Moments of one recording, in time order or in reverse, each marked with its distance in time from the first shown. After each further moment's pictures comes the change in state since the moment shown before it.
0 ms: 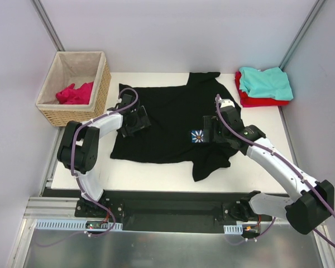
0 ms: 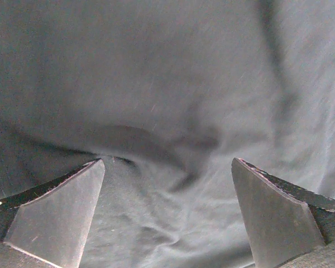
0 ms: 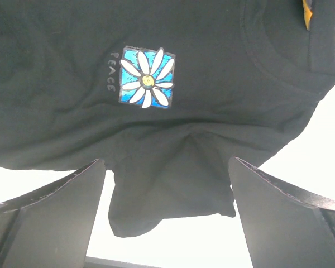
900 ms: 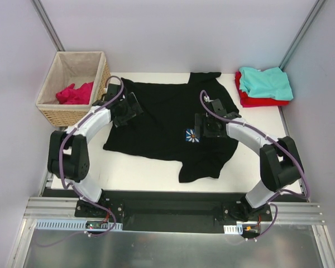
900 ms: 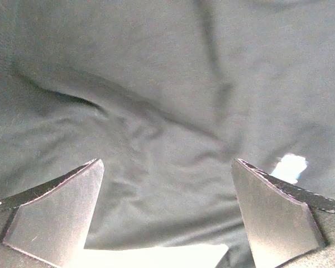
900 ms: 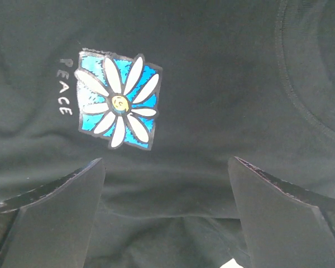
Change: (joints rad) left arm 0.100 -0.087 0.114 -0.087 0.060 0.007; right arm -0.099 0.444 0.085 0.156 -0.163 0.006
